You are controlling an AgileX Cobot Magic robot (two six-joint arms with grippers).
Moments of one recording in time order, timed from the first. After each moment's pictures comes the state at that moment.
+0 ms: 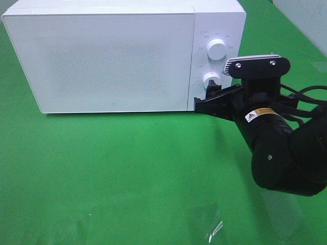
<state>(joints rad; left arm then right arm) -0.03 -0.01 -0.52 -0.07 1.09 0.05 0.72 1.87 -0.56 0.75 -1.21 -0.22</state>
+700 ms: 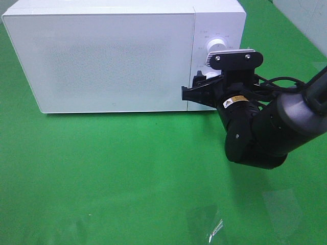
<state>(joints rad) -0.03 -0.01 -0.52 -0.07 1.09 0.05 0.64 2.05 -0.76 0.68 -1.21 -0.20</state>
